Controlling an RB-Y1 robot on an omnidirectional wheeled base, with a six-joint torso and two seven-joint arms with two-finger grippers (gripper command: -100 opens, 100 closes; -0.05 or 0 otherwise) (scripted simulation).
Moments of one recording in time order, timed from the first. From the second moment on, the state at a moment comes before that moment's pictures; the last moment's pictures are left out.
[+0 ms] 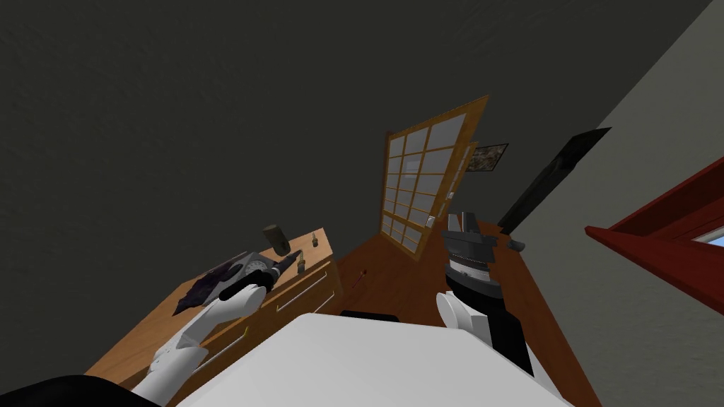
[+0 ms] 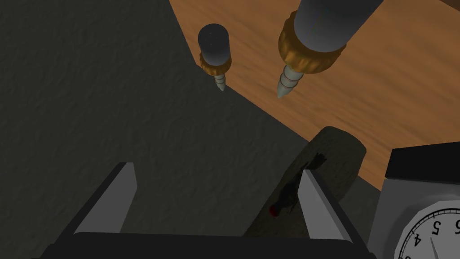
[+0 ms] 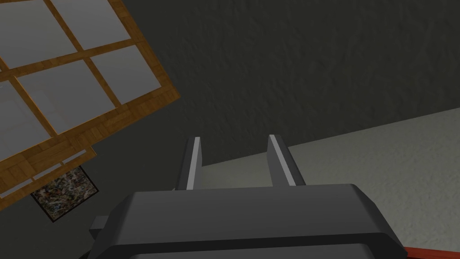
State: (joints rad) left arm 0.45 0.63 0.25 -1.74 0.71 0.37 -0.90; right arm 0.48 0.03 -0.02 -2.35 -0.06 -0.57 0.04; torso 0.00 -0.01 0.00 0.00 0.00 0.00
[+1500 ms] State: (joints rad) left arm 0.62 0.84 0.23 -1.61 0.85 0.78 -1.08; right arm 0.48 0.03 -0.02 -2.35 -0.06 -0.57 0.04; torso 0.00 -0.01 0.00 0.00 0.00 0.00
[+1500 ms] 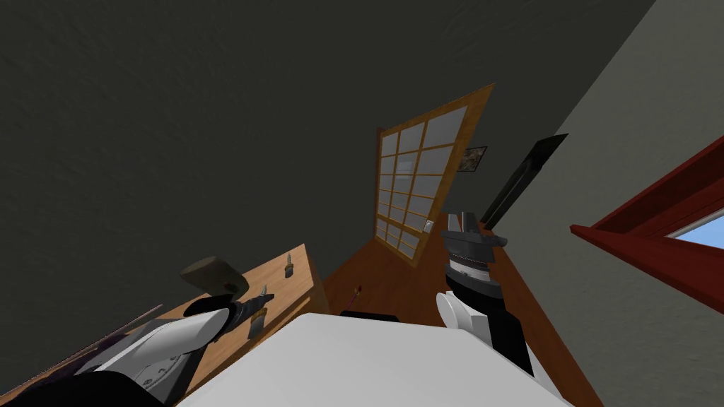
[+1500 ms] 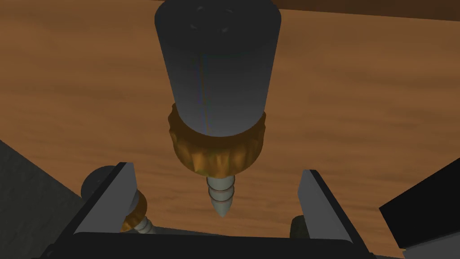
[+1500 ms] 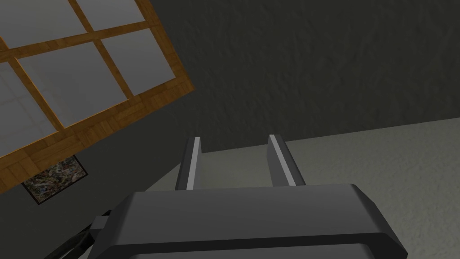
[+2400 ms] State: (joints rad) left arm 0.60 0.82 0.20 -1.55 0.82 0.76 -1.07; right arm 0.48 0.03 -0.02 -2.35 -0.06 -0.57 0.04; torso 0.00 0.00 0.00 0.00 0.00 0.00
